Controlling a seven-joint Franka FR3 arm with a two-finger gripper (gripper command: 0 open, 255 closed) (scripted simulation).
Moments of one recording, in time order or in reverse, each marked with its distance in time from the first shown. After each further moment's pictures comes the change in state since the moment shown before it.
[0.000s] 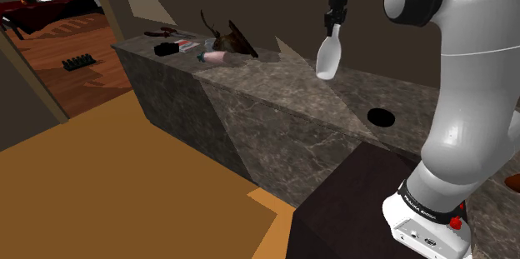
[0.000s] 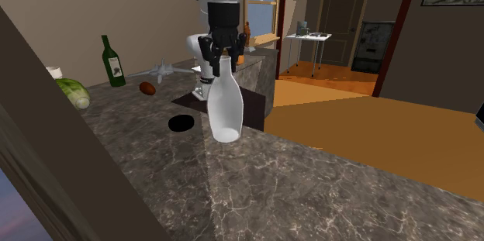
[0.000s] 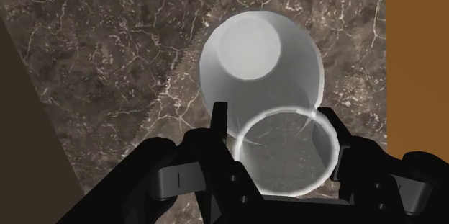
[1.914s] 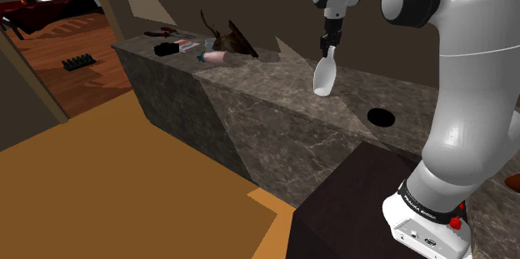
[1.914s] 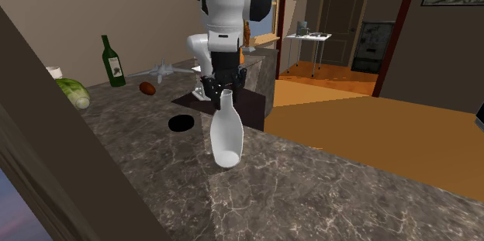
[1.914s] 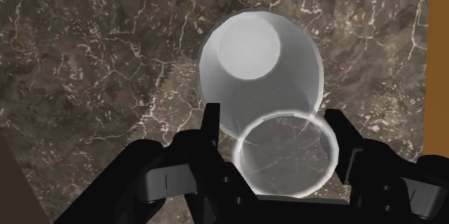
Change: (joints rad) arm 0.022 0.010 0.009 -0.241 0.008 0.248 -0.008
